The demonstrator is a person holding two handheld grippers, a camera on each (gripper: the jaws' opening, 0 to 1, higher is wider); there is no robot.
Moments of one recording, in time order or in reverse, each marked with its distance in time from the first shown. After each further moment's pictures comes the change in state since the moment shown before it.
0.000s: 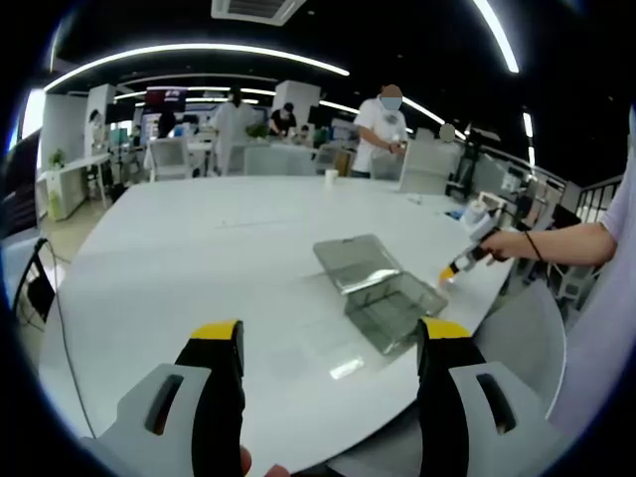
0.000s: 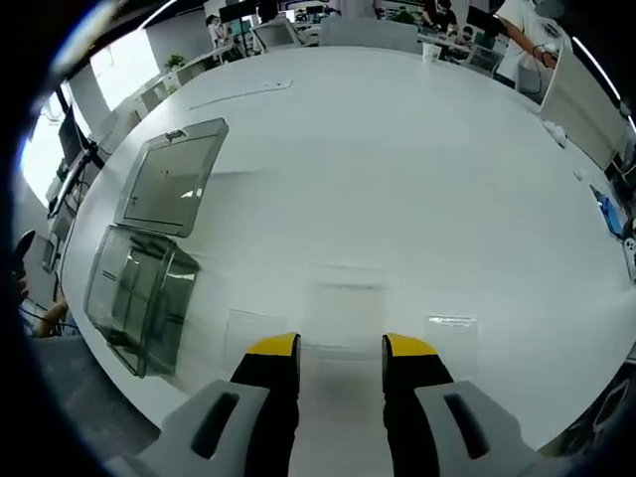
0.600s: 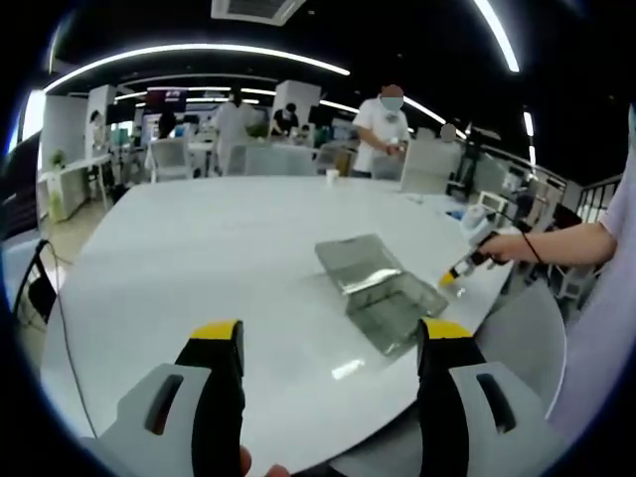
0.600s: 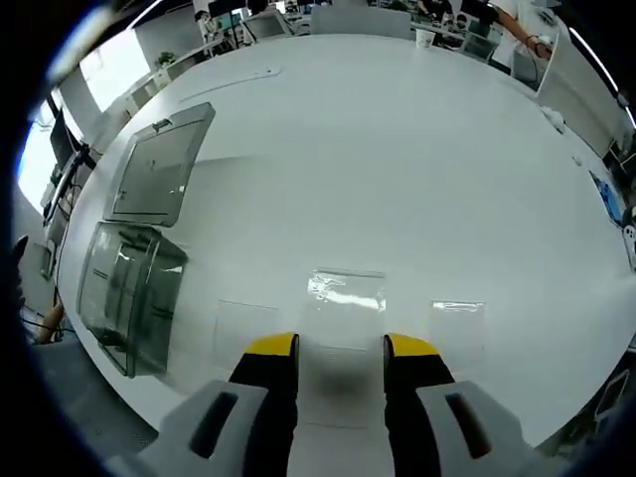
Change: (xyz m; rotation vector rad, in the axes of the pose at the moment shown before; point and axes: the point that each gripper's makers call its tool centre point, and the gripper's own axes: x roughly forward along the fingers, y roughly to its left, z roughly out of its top) left arm -0.001 0.000 0.002 0.003 0.001 0.004; right arm 0.006 0.001 -0.013 0.032 0.043 -0.014
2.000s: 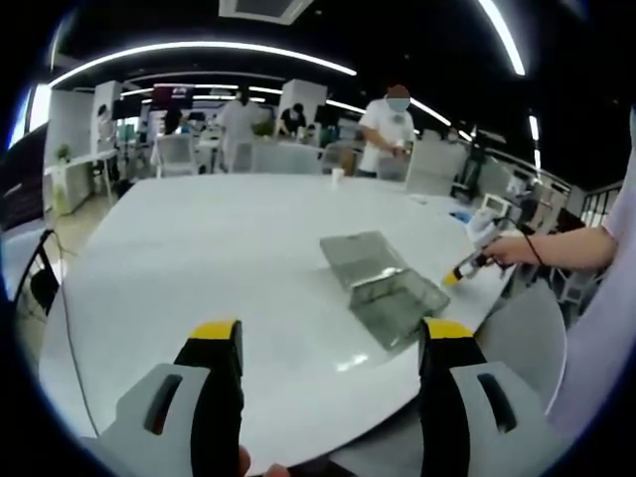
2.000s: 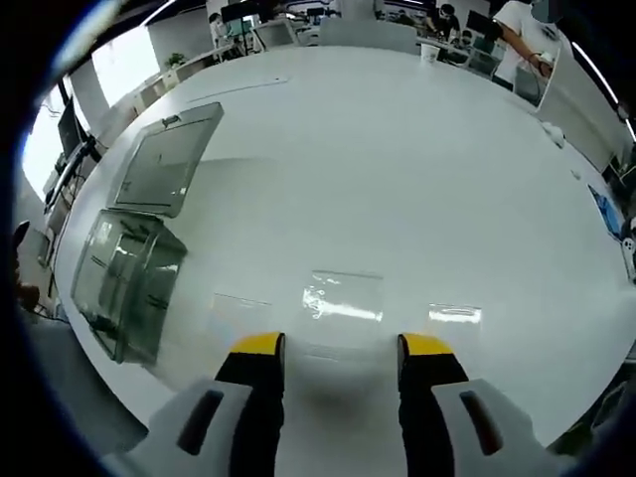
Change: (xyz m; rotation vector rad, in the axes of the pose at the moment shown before) left arm -0.007 0.006 -0.009 -0.021 0.001 0.019; right arm 0.003 -0.004 -0.001 -0.049 -0.054 -0.004
